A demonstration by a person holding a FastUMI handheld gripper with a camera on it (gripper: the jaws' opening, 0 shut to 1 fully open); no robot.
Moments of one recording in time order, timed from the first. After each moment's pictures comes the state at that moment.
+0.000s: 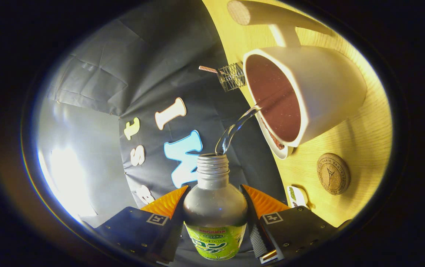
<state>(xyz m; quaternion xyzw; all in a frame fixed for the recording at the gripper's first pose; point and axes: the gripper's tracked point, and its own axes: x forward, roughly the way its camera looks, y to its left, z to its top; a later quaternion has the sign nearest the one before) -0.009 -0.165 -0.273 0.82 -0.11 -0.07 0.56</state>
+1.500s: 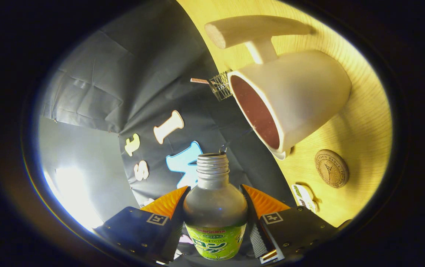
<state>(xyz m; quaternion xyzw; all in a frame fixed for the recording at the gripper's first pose) -0.022 -0.183 -0.281 0.84 -0.13 -0.10 0.51</state>
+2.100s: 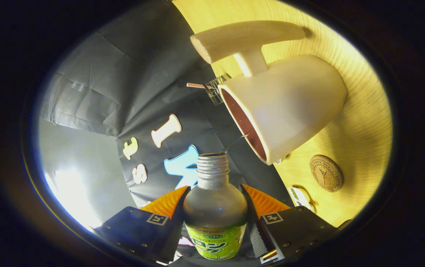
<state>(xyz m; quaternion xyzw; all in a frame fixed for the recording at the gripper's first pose) -0.031 -0.188 -0.289 0.85 -0.13 -0.11 0.51</state>
